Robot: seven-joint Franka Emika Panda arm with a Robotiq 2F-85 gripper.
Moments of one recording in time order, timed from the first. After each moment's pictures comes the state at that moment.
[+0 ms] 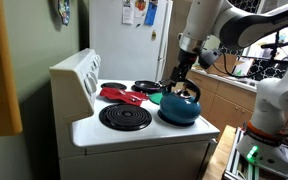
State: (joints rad) arm 0.32 -0.44 0.42 -2.39 -0.30 2.01 0.78
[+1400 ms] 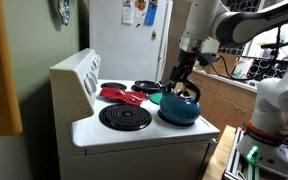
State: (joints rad) arm 0.30 -0.46 0.37 -2.44 -0.10 2.09 0.71
